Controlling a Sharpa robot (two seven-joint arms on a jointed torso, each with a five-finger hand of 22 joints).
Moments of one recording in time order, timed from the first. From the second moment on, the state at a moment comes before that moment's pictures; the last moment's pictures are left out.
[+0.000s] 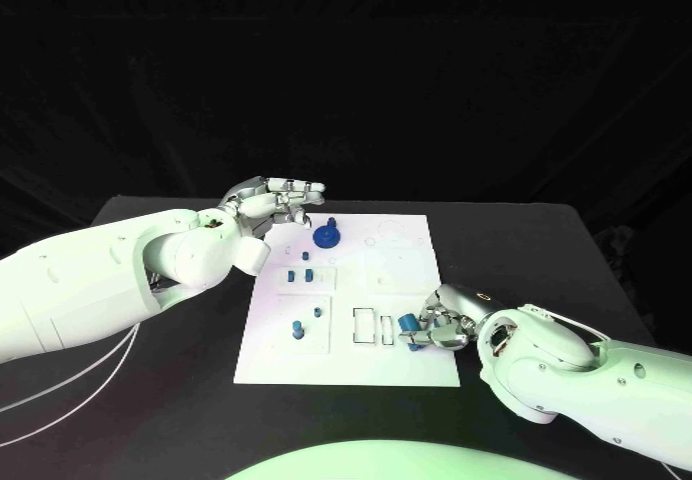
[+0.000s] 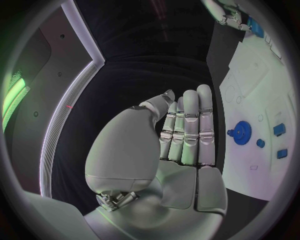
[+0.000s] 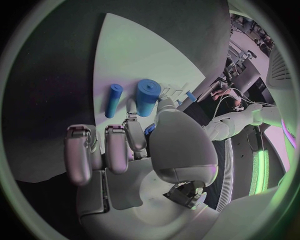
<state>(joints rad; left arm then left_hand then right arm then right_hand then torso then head) 1.17 -0.91 0.01 1.54 0.00 -0.19 0.20 1.39 -0.14 0.45 -0.02 0.05 1.06 0.17 0.09 0.07 1.07 0.10 0.31 0.21 1.17 0.02 0.89 0.52 0.17 1.07 0.10 0.82 0.58 1.00 -0.89 -0.12 1.81 -1.47 -0.37 -0.59 1.19 -0.08 -0.15 0.29 0.36 1.02 0.08 0.36 0.34 1.37 0.01 1.32 1.26 1.47 -0.05 1.45 1.31 0.03 1.46 0.06 1.48 1.31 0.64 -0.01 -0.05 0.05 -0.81</state>
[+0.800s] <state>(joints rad) 1.17 -0.91 0.01 1.54 0.00 -0.18 0.20 1.39 -0.14 0.45 -0.02 0.05 1.06 0.17 0.09 0.07 1.07 0.10 0.31 0.21 1.17 0.02 0.89 0.52 0.17 1.07 0.10 0.82 0.58 1.02 -0.90 -0.11 1.88 -1.44 -0.48 -0.60 1.27 -0.03 -0.15 0.28 0.52 1.03 0.07 0.39 0.36 1.38 -0.01 1.33 1.29 1.47 -0.07 1.46 1.31 0.03 1.47 0.05 1.51 1.31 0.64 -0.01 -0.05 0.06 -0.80</state>
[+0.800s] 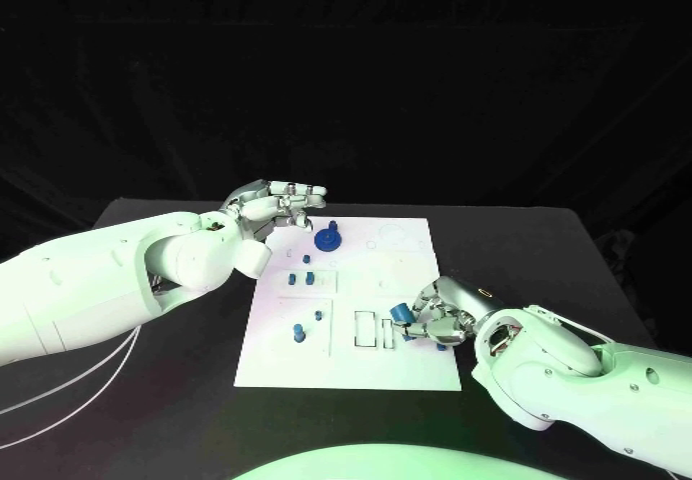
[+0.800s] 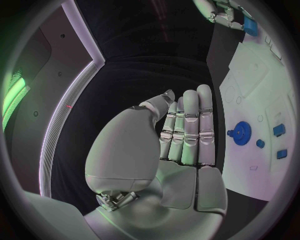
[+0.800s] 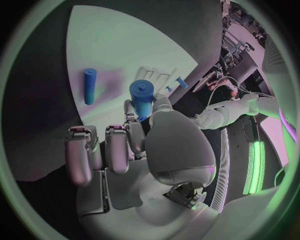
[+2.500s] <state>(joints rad) 1.17 -0.91 0.01 1.54 0.00 -0.18 0.20 1.39 -0.14 0.45 -0.01 0.05 1.06 0.17 0.09 0.07 1.07 0.10 0.31 0.21 1.17 0.02 0.89 0.52 0.17 1.07 0.11 0.81 0.58 1.02 -0.74 -0.11 1.77 -1.31 -0.43 -0.58 1.06 -0.04 -0.24 0.29 0.14 1.02 0.06 0.41 0.42 1.38 0.00 1.29 1.28 1.47 -0.07 1.46 1.31 0.03 1.46 0.04 1.49 1.31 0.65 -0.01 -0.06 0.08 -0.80</state>
